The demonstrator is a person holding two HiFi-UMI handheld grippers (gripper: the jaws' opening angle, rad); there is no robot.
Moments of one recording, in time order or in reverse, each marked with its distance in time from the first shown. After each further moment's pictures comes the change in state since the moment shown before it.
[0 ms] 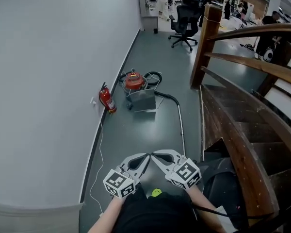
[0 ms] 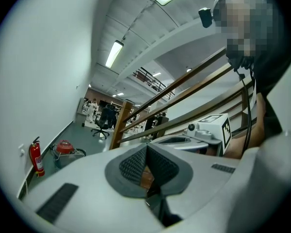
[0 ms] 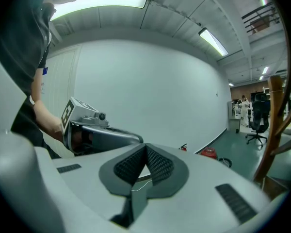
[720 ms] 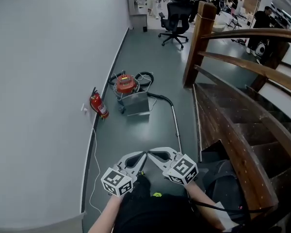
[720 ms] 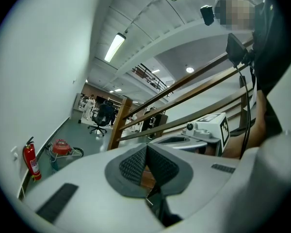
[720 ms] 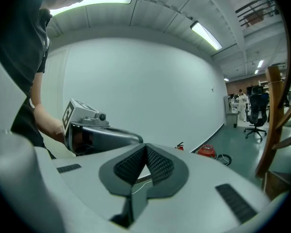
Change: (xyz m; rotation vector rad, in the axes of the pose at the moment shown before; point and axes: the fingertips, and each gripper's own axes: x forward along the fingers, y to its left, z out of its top) left arm 0.040 0.065 0.007 -0.009 0.042 -0.042; right arm 0.048 -0.061 0.000 0.063 0.014 -0.016
